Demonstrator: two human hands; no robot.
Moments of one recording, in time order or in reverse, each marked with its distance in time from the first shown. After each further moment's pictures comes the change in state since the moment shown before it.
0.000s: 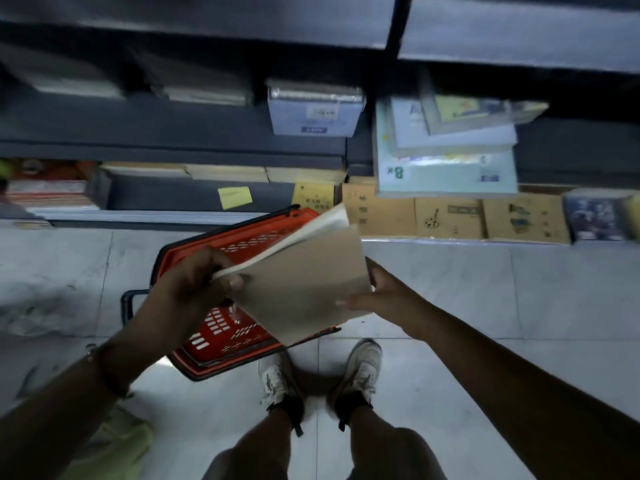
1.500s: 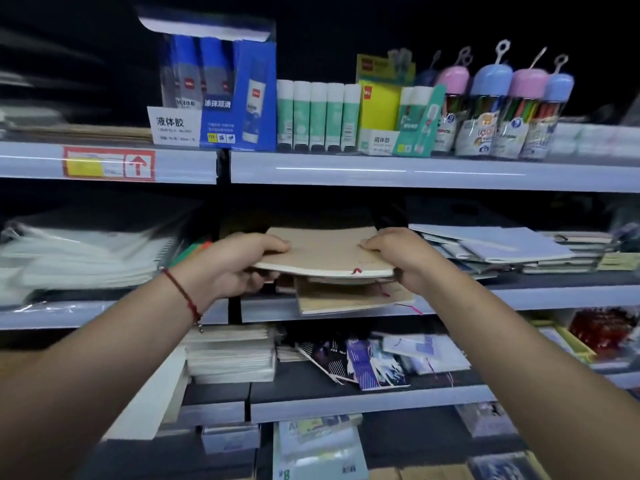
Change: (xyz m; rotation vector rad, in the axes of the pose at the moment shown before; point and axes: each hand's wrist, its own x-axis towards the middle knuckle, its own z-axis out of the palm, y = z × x) left_hand -0.070 0.608 -0.038 -0.385 0.023 0.164; right_hand -0.393 -0.455 -0.209 0.031 0.667 -0.644
